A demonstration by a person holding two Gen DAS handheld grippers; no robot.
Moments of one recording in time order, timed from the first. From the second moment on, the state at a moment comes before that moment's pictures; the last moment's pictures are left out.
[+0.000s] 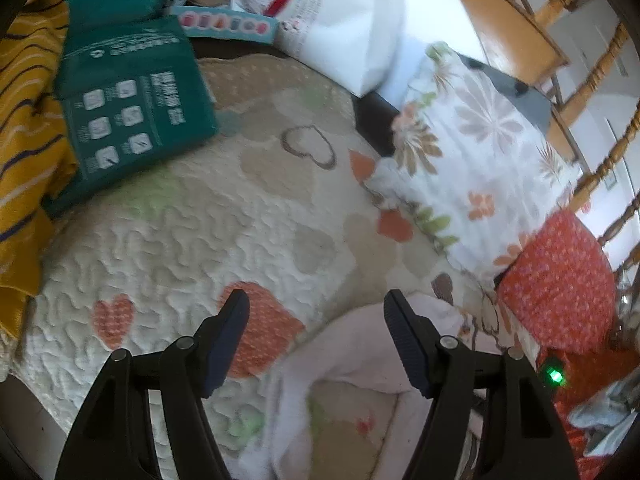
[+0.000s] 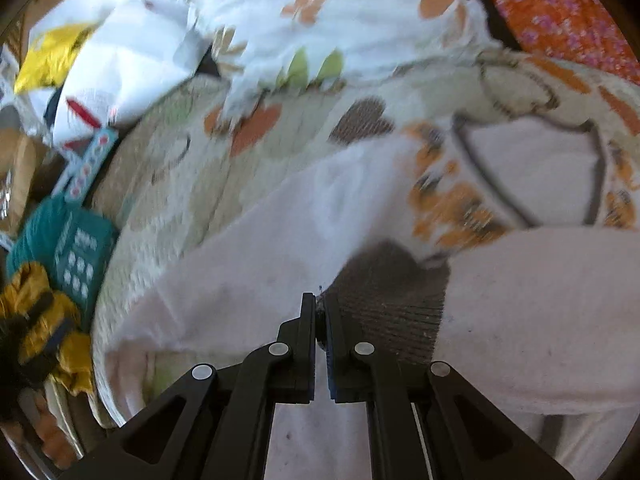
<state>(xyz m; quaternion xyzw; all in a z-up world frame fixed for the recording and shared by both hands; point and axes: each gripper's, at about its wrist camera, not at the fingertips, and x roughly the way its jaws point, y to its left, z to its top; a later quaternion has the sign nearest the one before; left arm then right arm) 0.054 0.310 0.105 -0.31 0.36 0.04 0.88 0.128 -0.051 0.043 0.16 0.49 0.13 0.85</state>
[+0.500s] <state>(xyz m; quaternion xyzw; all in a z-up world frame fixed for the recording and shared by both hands) 0.032 0.367 0.094 -0.35 0.35 0.12 0.86 0.021 0.066 0.039 0.02 0.49 0.33 0.80</state>
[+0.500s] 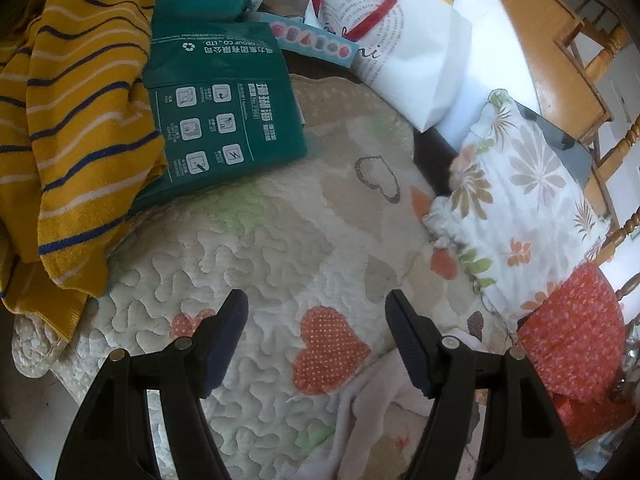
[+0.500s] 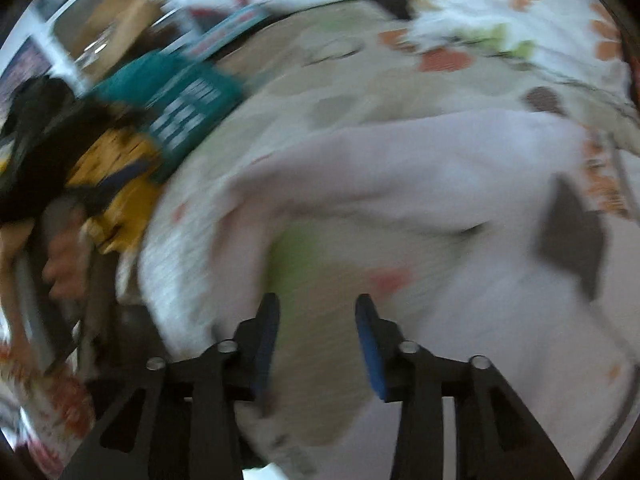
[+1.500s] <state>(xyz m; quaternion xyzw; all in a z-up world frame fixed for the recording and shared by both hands) 0.117 0.152 0.076 -0.22 0.45 -0.03 0.87 0.062 -0.310 0.091 0.07 0.48 -0.10 0.87</state>
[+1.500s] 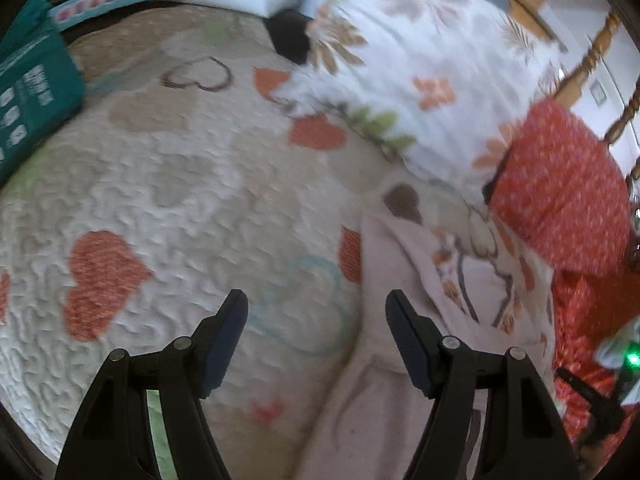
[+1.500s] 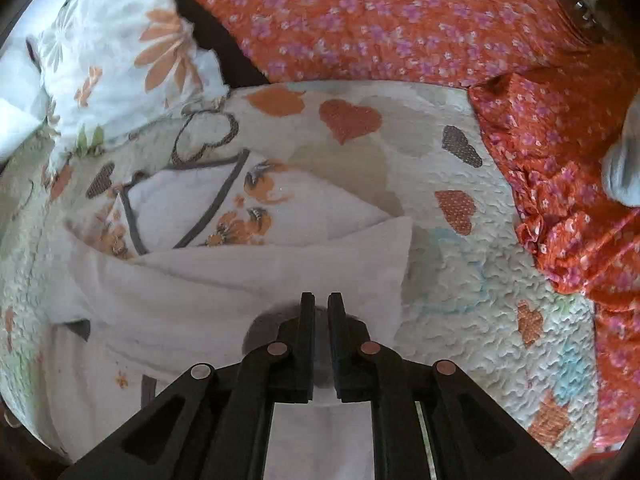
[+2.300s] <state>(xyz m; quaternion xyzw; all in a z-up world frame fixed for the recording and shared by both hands) 0.151 0.086 0.009 -0.14 0.57 -0.04 0.81 0.183 -0.073 0.030 -0.16 0.50 0.14 0.84</state>
